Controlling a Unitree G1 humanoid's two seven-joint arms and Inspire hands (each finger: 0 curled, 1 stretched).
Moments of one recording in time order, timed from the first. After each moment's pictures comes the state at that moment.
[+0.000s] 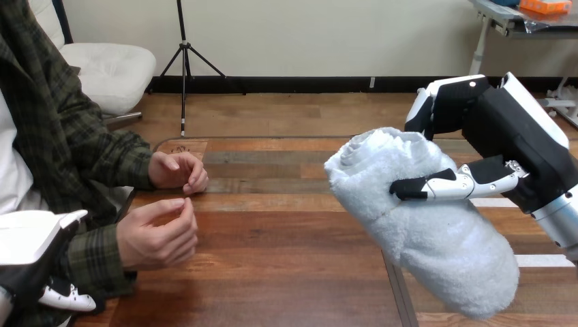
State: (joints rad) left arm 0.04 0.80 0.00 0.39 0.83 -0.23 0.06; right arm -0.17 -0.48 -0.16 0.01 0.27 -0.37 0.60
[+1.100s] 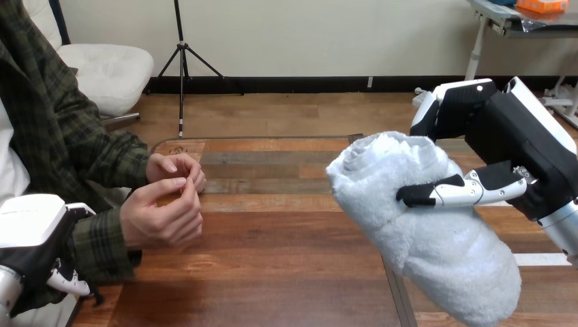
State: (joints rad) left arm -0.12 0.80 -0.11 0.59 0.78 -0.28 0.16; right arm -0.13 -0.48 -0.17 -0.04 0.32 -0.33 0.63
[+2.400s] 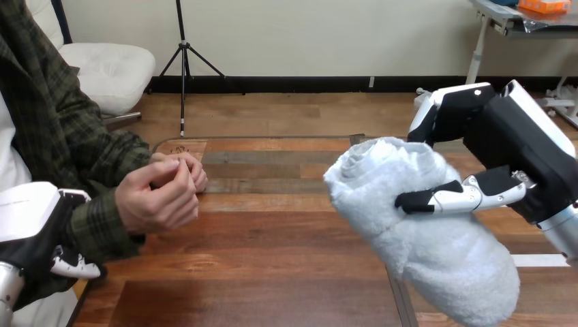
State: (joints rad) left arm -0.10 0.80 -0.11 0.55 0.63 -0.31 0.21; right arm -0.12 -0.48 -0.17 -0.03 0.32 -0.36 0.65
